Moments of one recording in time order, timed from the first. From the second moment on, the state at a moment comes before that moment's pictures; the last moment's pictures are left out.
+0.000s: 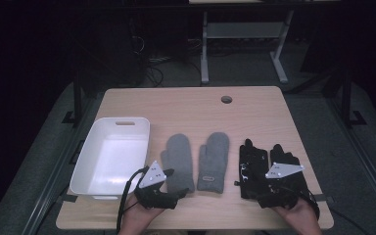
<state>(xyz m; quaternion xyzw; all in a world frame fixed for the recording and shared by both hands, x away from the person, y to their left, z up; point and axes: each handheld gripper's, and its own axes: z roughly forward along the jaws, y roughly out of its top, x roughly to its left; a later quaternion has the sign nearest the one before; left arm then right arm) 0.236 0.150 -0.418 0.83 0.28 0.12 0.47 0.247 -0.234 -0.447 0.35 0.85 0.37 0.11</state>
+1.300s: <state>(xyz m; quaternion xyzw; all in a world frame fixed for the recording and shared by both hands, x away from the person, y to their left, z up) 0.224 0.155 -0.414 0.82 0.29 0.13 0.48 0.301 -0.178 -0.393 0.28 0.89 0.35 0.07</state>
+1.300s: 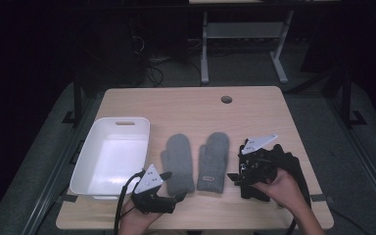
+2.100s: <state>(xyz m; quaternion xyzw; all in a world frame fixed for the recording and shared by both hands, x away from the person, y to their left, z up) 0.220 0.163 -0.412 0.82 0.29 0.13 0.48 0.355 -0.119 -0.395 0.22 0.93 0.29 0.06</state>
